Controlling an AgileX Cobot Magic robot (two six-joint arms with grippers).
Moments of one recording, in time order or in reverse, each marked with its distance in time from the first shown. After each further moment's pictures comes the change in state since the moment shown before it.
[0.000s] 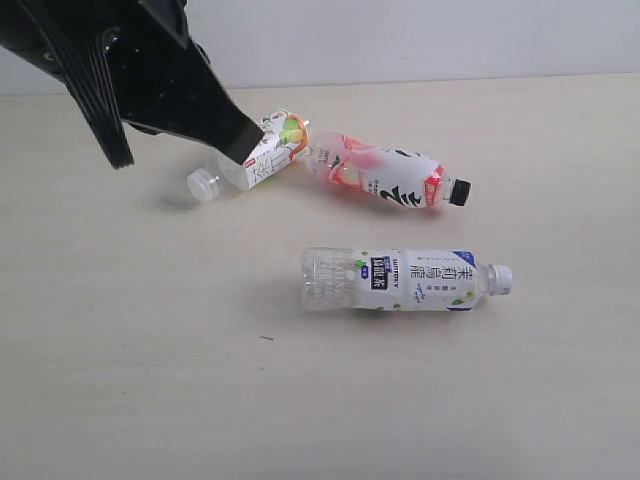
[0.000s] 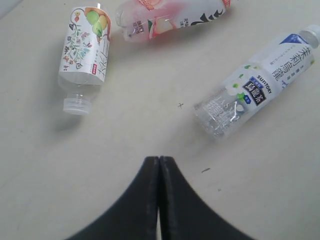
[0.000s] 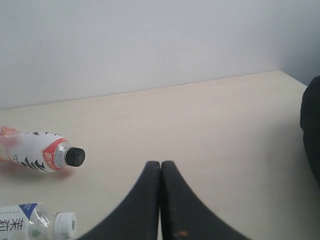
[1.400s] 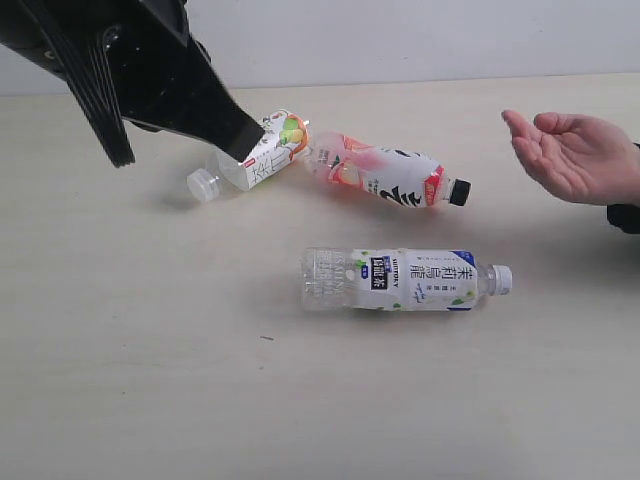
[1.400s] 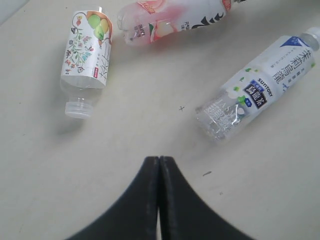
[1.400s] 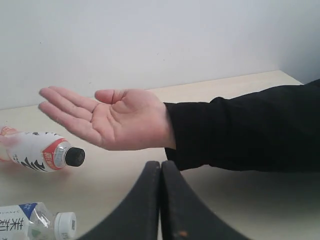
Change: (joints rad) left arm 0.000 0.000 0.000 0.007 -0.009 0.000; right arm 0.000 0.000 0.000 0.000 0.000 0.000
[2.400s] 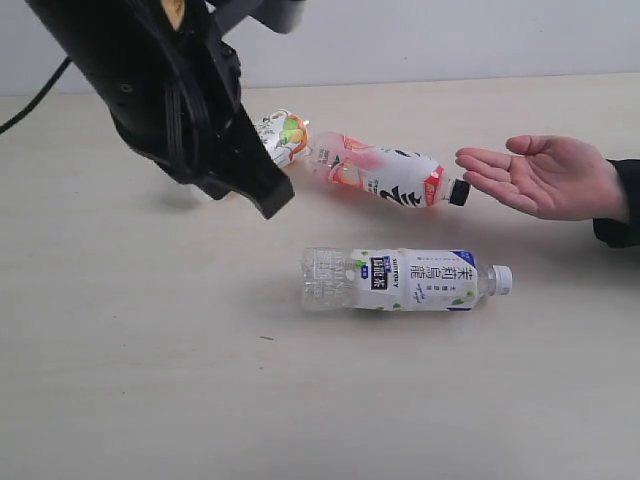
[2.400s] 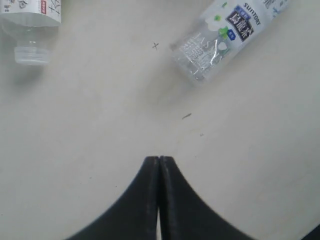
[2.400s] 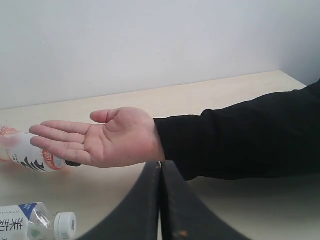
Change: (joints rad) left arm 0.000 0.177 -0.137 -0.125 0.239 0.123; right arm 0.000 0.000 0.000 0.000 0.000 0.000
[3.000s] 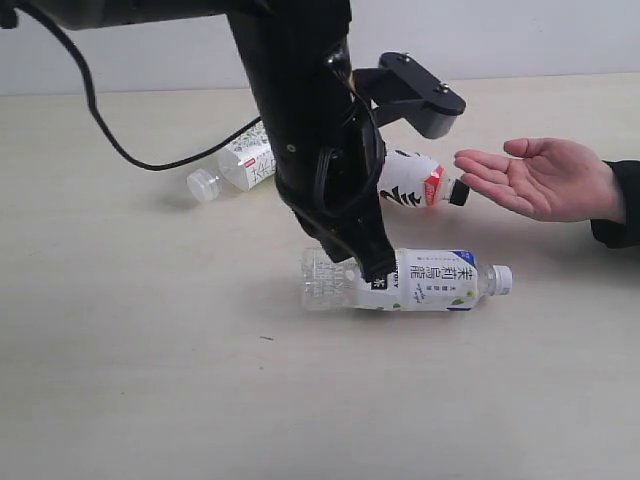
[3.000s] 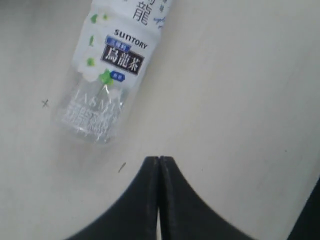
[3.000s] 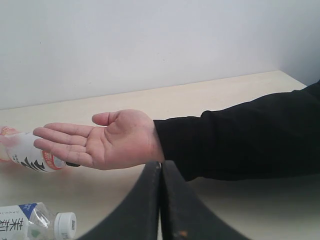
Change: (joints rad) left arm -0.024 0.340 -0.231 -0.250 0.024 0.425; right arm 0.000 0.000 0.000 0.000 0.000 0.000
